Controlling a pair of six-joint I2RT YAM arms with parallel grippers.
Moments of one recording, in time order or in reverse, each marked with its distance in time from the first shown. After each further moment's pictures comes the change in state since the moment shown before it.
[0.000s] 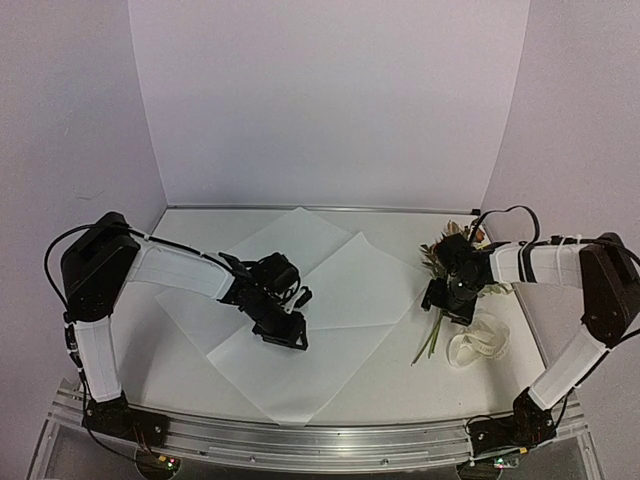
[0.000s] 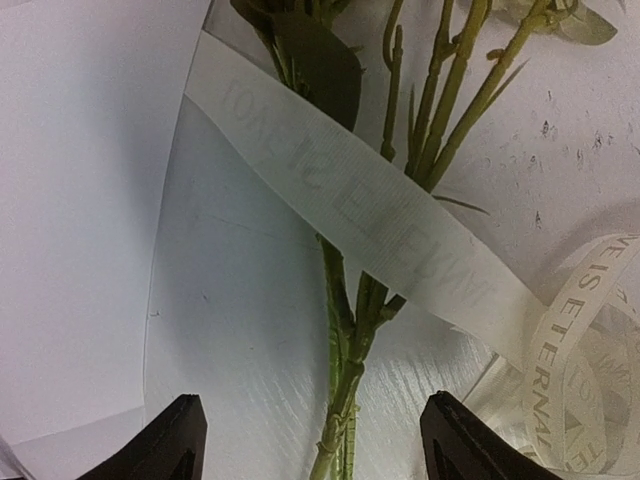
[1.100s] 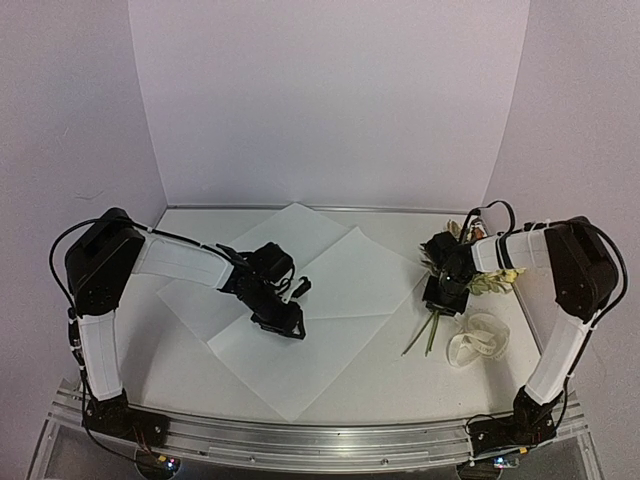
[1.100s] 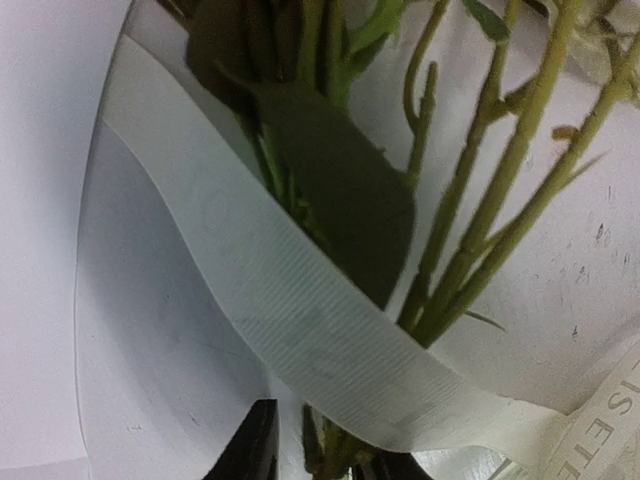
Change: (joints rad) left arm 0.079 0.040 0.049 -0.001 0.029 0.142; right arm -0.050 0.205 0.123 0.022 0.024 -0.068
